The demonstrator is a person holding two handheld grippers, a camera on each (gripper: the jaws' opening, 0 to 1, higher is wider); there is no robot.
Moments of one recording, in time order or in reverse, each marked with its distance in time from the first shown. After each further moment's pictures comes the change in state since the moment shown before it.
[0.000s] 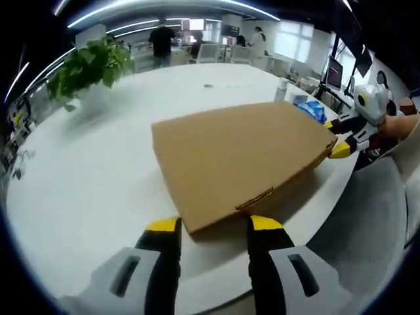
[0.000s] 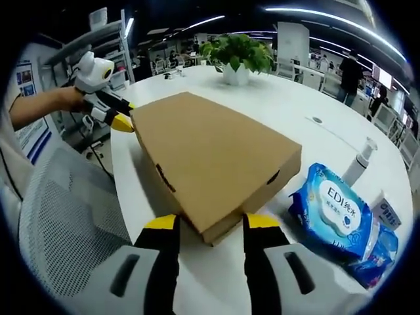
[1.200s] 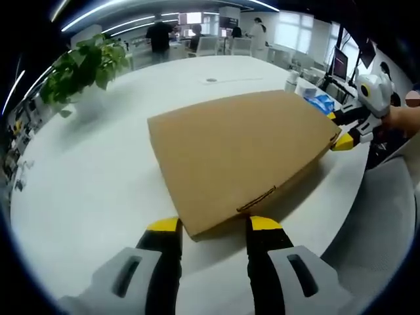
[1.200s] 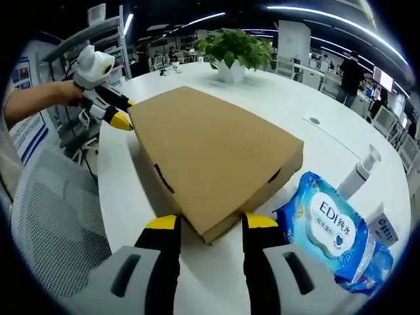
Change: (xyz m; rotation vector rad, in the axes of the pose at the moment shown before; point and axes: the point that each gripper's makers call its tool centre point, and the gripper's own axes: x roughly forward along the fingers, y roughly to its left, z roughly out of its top) left arm 0.034 0.019 0.026 0.029 0.048 0.025; right arm 0.021 -0.042 0.015 -0.024 0.016 -0.014
